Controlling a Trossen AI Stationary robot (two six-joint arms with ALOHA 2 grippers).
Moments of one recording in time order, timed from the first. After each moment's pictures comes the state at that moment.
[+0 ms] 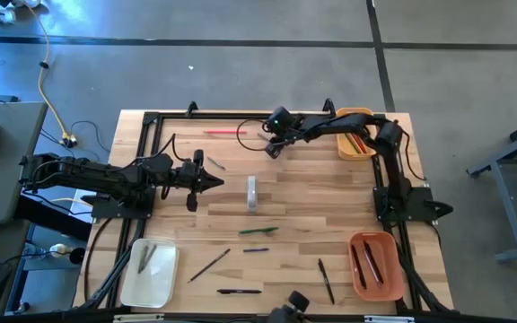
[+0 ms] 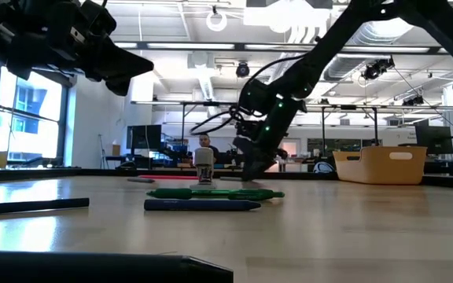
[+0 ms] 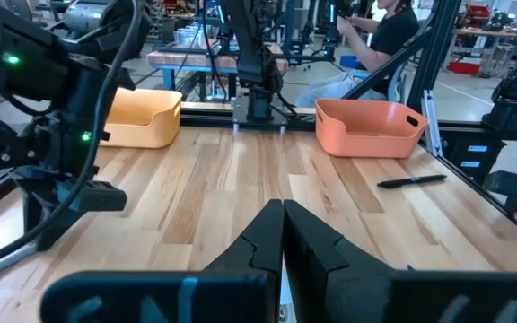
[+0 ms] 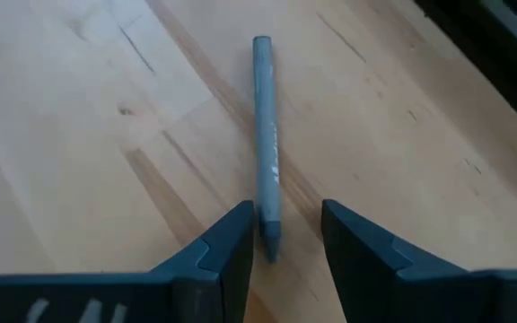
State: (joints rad) left arm 0.26 0.91 0.19 0.60 0.17 -0.03; right arm -0.54 2.09 1.32 -0.22 0.01 0.07
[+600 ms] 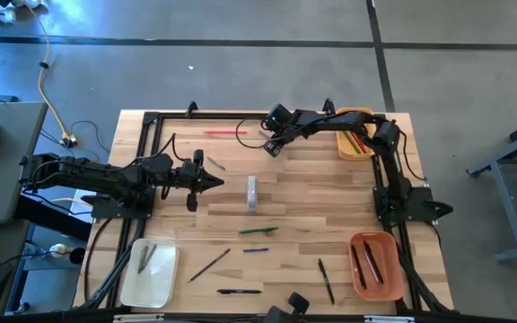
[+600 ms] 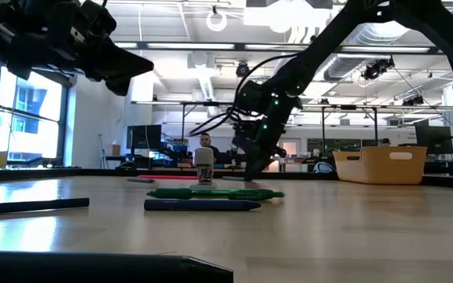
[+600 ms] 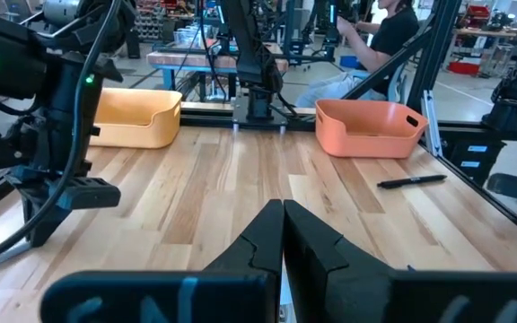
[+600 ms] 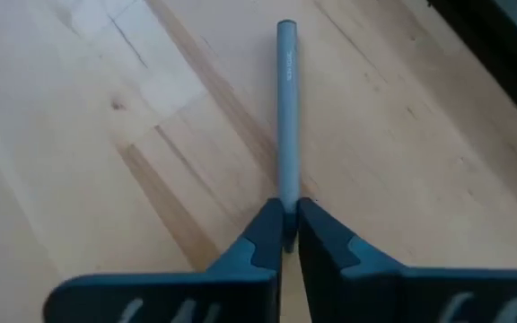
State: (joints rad) left arm 0.26 0.91 0.19 0.60 0.17 -0.03; right arm -0.54 2.12 1.41 -0.38 -0.03 0.06
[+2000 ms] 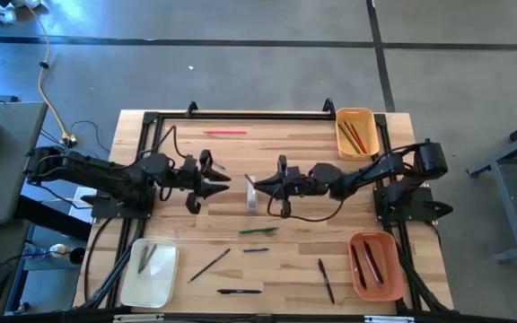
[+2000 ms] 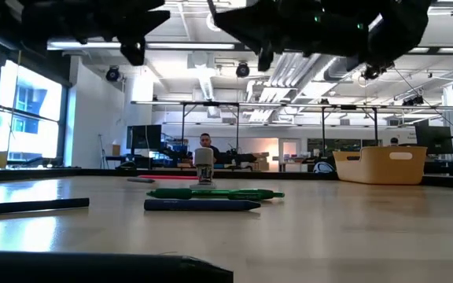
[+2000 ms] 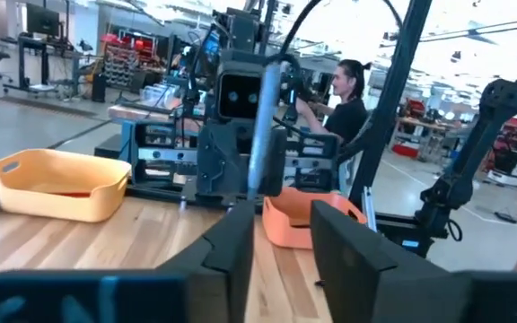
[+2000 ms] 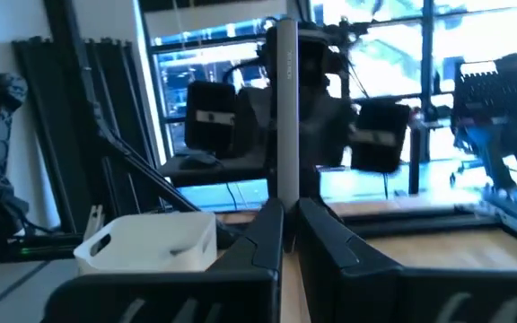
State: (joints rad) left arm 0.15 1.00 0.33 0.76 0.13 -0.21; right arm 0.03 1.67 0.72 1.11 -0.03 0.09
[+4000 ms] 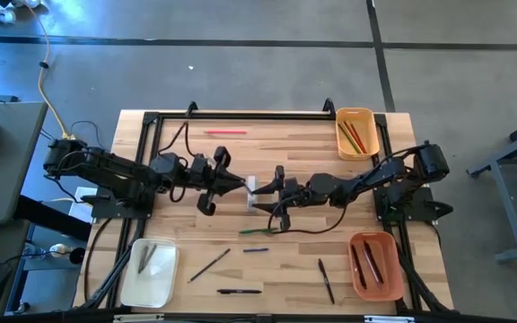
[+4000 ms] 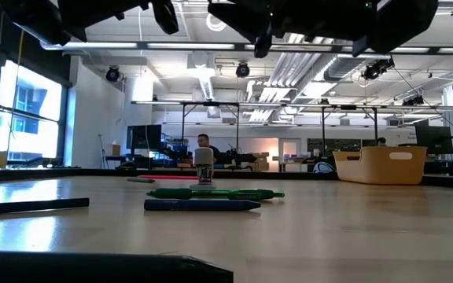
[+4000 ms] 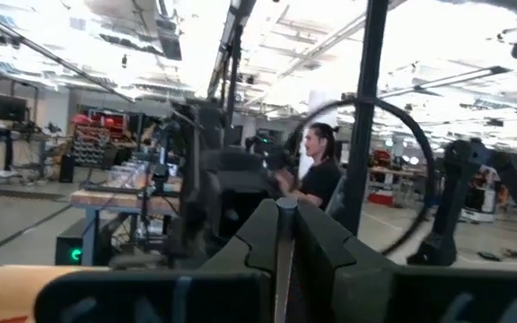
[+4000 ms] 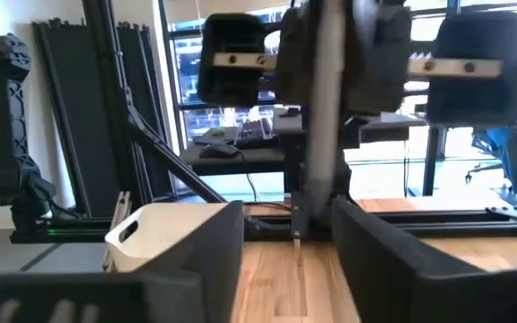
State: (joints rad) left arm 0.10 1.29 0.51 1.10 0.15 -0.15; right arm 0.14 1.67 0.77 1.03 0.03 0.05
